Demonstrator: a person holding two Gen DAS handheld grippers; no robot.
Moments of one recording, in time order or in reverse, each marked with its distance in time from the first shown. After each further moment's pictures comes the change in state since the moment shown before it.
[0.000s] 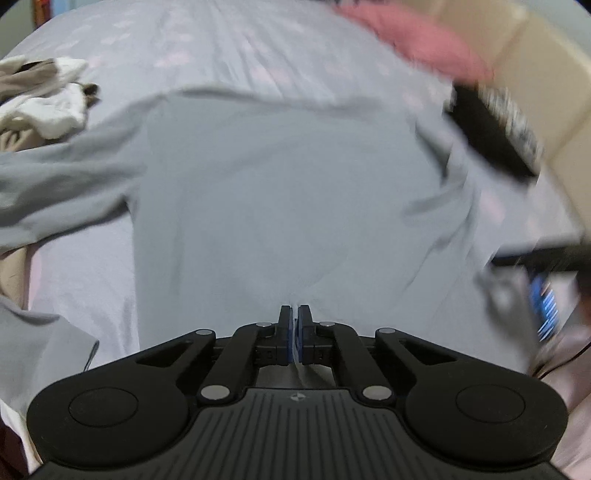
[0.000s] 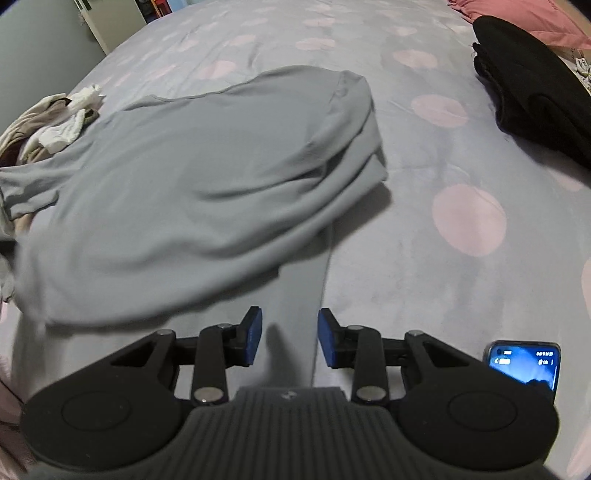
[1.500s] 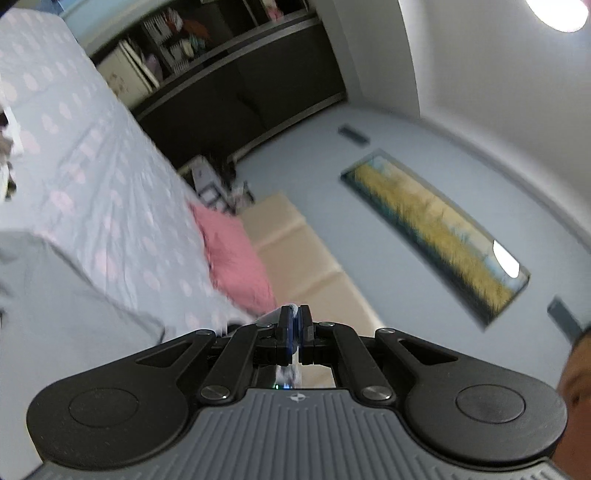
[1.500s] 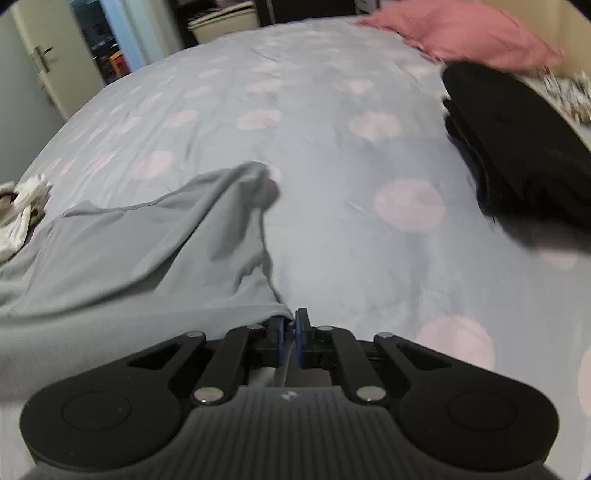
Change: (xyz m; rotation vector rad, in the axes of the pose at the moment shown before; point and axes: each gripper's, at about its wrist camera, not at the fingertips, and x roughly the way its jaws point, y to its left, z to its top) left arm -0.168 0.030 0.004 -0.345 -0.559 -0.758; right arm 0.029 -0.038 0.091 0.151 -0.163 -0.086
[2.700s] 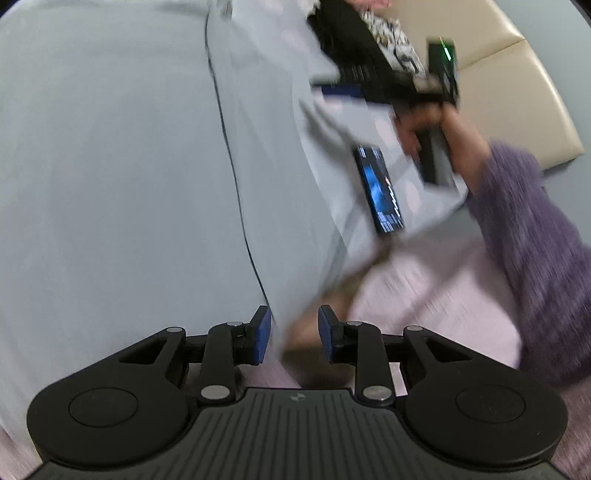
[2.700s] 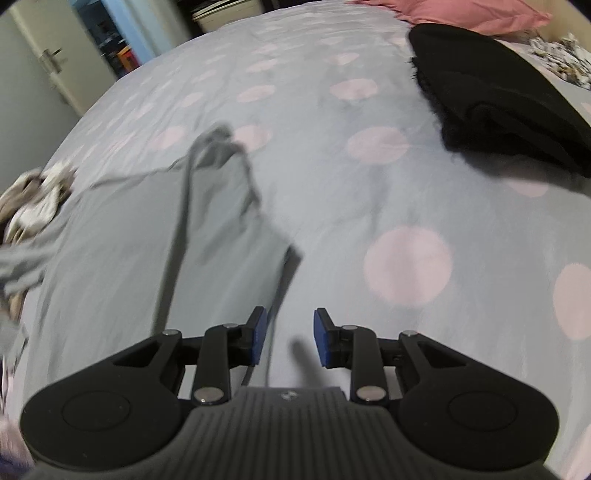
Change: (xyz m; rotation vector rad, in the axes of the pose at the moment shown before) left arm 0.138 0.040 -0.167 0.170 0.899 0.437; right arm -0.057 -0.025 -0.056 -0.007 0.062 0.093
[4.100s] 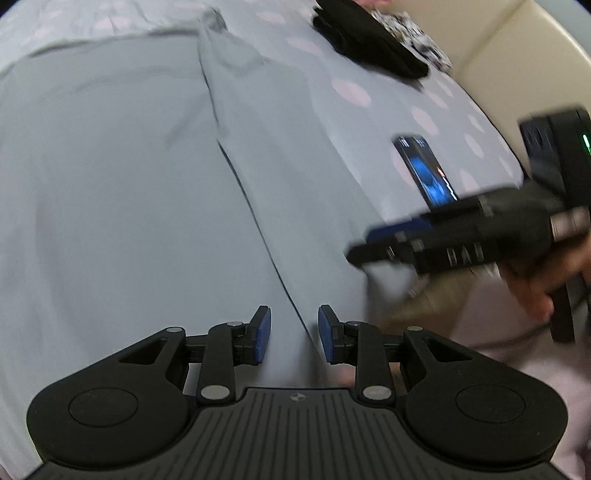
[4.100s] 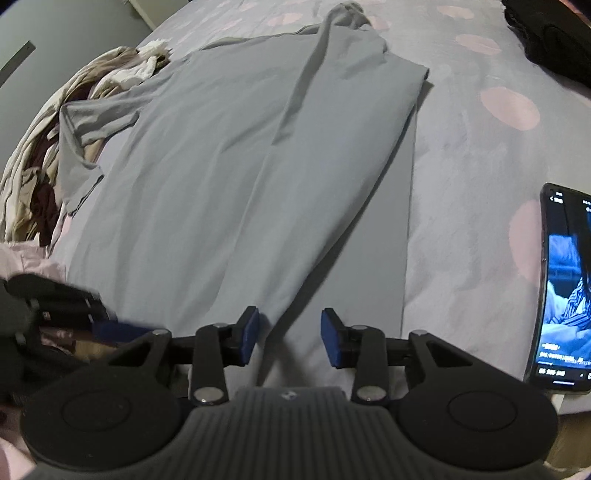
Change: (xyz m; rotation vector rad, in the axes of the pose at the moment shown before) left arm 0.070 -0.025 -0.030 0.098 -0.066 0.202; right arm -0.042 0.070 -0.131 -0.155 0.211 0.147
